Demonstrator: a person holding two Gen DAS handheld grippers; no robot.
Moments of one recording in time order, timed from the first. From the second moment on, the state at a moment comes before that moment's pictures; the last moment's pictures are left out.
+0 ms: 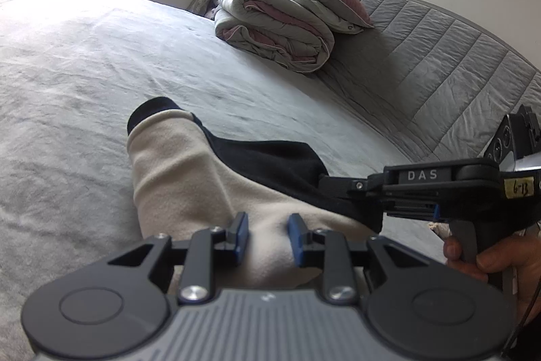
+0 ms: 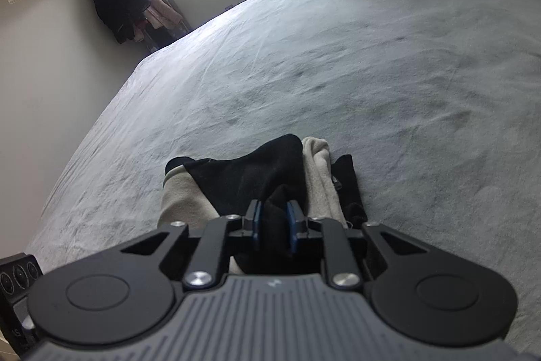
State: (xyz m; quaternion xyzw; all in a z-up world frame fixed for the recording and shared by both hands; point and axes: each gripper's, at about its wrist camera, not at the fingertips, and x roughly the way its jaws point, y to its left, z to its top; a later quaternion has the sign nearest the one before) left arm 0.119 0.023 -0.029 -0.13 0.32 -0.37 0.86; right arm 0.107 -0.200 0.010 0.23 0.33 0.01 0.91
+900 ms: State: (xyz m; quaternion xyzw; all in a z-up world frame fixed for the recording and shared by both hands) left arm 0.114 0.021 -0.036 -0.12 0.31 -0.38 0.86; right arm 0.141 -0.238 -0.004 0.29 0.30 0.00 0.91
